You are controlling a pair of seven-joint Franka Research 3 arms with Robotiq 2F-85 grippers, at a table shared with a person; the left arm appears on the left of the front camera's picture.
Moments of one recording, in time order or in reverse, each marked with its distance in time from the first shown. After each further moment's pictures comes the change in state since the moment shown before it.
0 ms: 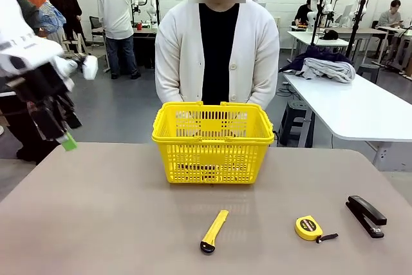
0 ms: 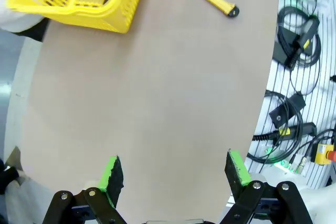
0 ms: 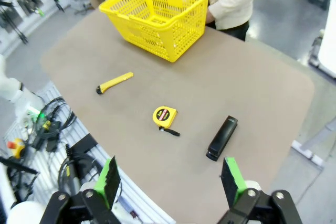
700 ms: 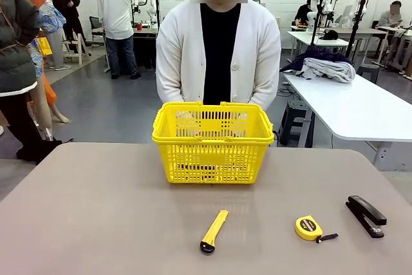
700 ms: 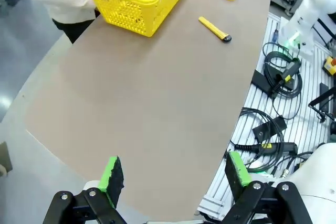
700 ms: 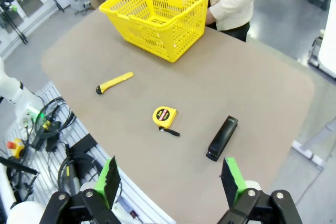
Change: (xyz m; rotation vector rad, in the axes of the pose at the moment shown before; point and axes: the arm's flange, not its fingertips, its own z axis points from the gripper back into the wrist) left arm -0.196 -0.024 0.107 0.034 -0.343 0.198; right arm 0.000 0.000 0.000 0.000 0.000 0.000
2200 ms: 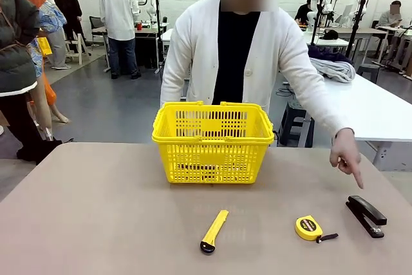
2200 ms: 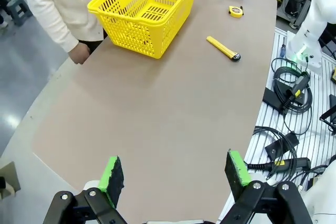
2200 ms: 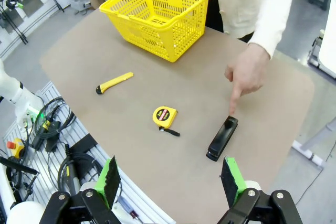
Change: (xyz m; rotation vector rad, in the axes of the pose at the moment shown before) left arm 0.006 0.009 -0.023 0.026 -0.098 -0.049; right arm 0.000 0.000 0.000 0.000 0.000 0.000
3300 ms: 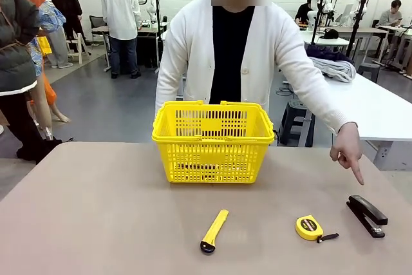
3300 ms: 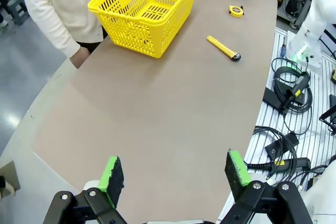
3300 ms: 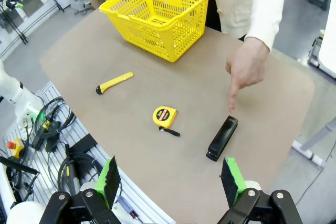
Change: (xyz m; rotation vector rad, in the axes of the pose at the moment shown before) left arm 0.000 0.000 0.000 0.001 0.002 0.002; right arm 0.000 0.000 0.000 0.000 0.000 0.000
